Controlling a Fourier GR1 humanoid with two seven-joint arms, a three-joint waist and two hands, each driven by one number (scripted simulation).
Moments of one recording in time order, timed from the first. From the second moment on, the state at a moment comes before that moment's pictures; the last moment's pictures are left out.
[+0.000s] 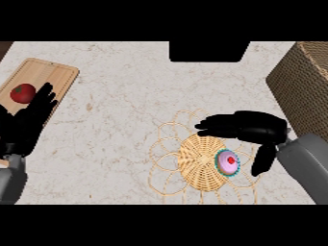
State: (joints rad) left arm -0.19 0.41 -0.02 -1.37 0.24 0.08 0.17; right arm -0.50 -0.53 0.50 -1.28 0.57 0.50 -0.69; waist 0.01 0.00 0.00
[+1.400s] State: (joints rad) left arm -0.21 0.35 0.05 -1.38 0.16 0.02 0.22; right arm -0.45 -0.46 0.58 -1.20 0.84 0.31 -0.82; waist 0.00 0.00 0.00
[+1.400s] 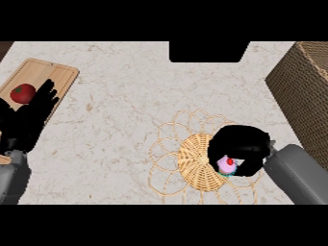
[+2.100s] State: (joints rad) left arm -0.19 0.35 0.10 -1.37 0.14 0.02 0.20; right arm -0.42 -0.29 0.23 -1.06 0.78 0.21 -0.34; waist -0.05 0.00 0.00
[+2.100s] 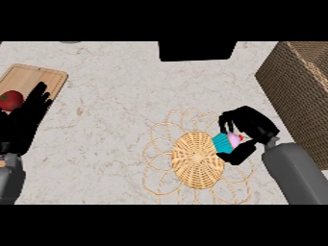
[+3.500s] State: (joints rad) left arm -0.25 0.32 0.05 -1.38 0.13 -0.01 0.22; right arm -1.23 -0.09 -0.24 -0.70 1.45 -0.63 1.07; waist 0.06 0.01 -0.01
